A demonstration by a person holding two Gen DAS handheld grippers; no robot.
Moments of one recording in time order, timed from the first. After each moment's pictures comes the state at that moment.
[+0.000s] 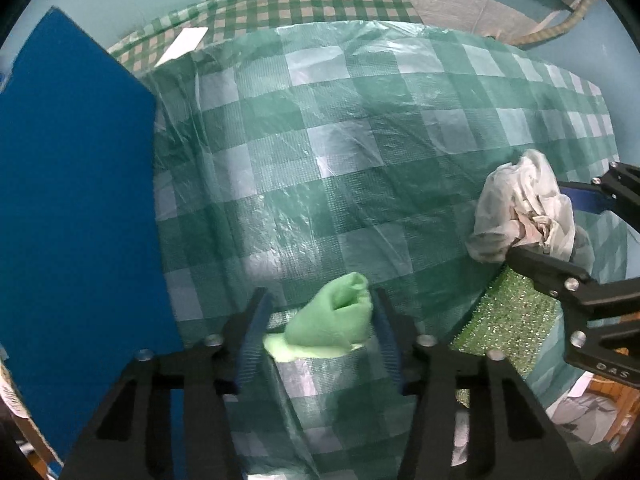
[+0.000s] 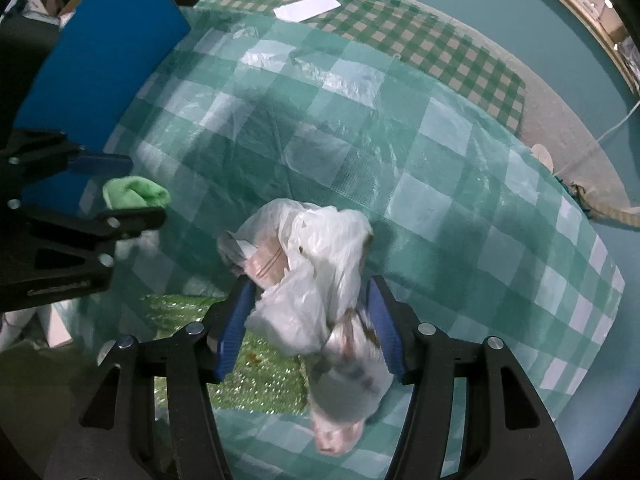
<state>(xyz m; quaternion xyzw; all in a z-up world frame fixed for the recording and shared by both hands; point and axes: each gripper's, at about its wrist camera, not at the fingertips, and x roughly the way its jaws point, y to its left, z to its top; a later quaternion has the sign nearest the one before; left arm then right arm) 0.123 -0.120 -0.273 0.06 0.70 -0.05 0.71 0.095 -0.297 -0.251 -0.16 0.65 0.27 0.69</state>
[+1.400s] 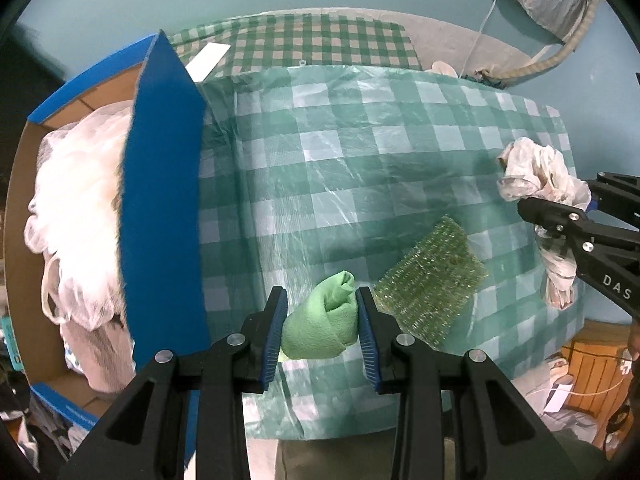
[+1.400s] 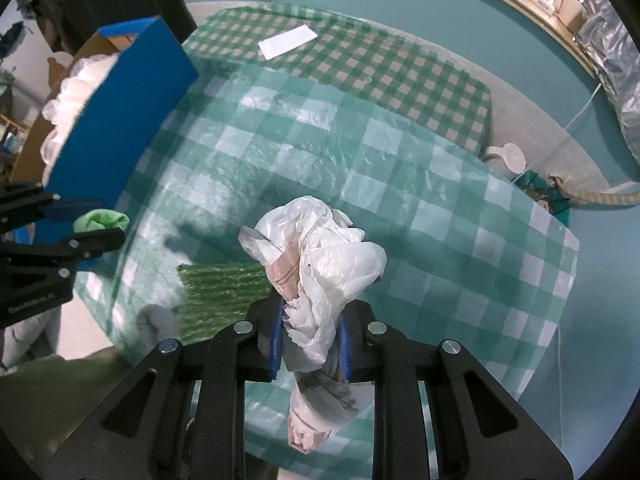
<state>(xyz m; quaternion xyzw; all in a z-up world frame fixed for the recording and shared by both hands) 0.054 -0.126 -0.184 0.01 0.67 -0.03 0.74 0.070 -0.335 -0.171 -0.13 0.62 0.25 0.73</state>
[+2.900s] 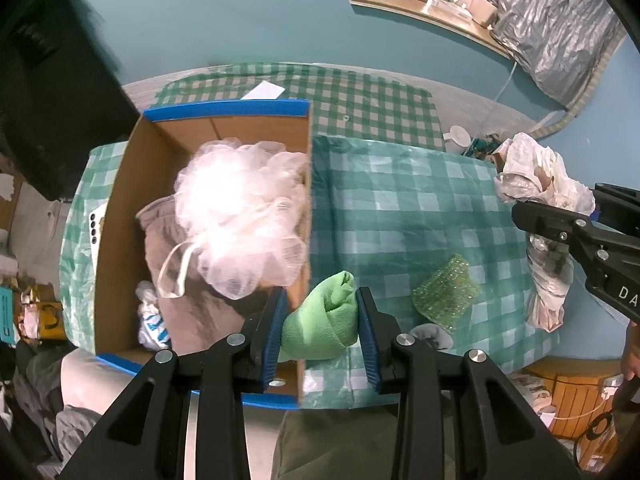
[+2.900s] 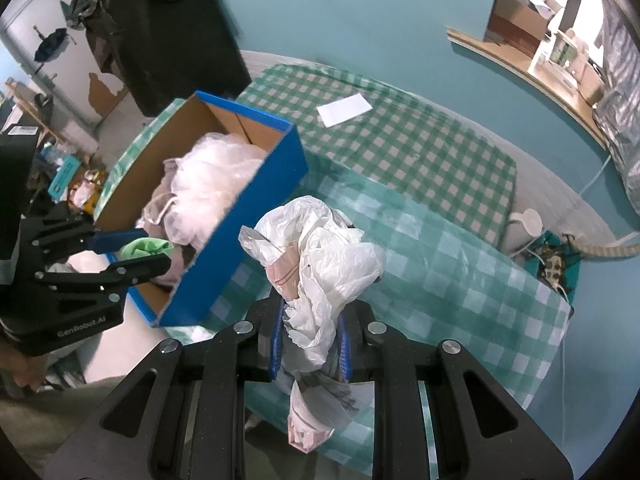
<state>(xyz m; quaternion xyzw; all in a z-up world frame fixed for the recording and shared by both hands) 0.016 -0.027 -0.079 -0.04 0.61 0.01 0.79 0.048 -0.231 -0.052 -0.11 0.56 0.31 0.76</state>
